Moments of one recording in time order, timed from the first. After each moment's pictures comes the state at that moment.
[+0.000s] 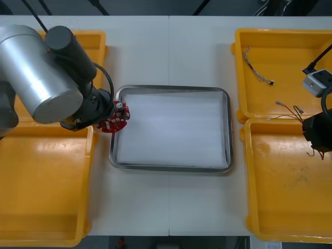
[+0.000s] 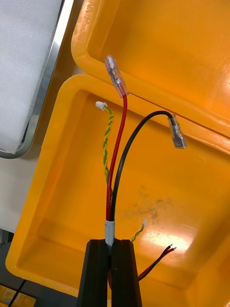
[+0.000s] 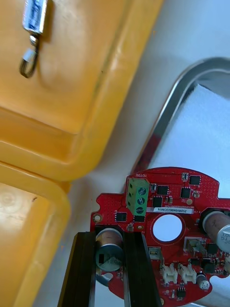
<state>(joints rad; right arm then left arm) -0.33 -0.97 -0.09 -2.34 -1.10 1.92 1.22 -0.67 0.75 -0.49 -2.09 0.67 1.78 -0.23</state>
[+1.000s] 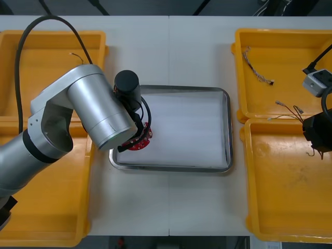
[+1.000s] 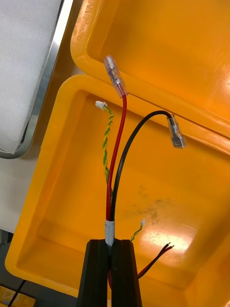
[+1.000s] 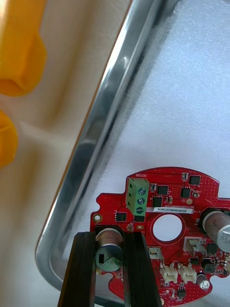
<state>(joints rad) -0.33 -0.98 -0.09 -2.34 -1.09 1.92 1.22 -0.67 0.55 -0.67 -1.99 0.45 1.81 -0.17</state>
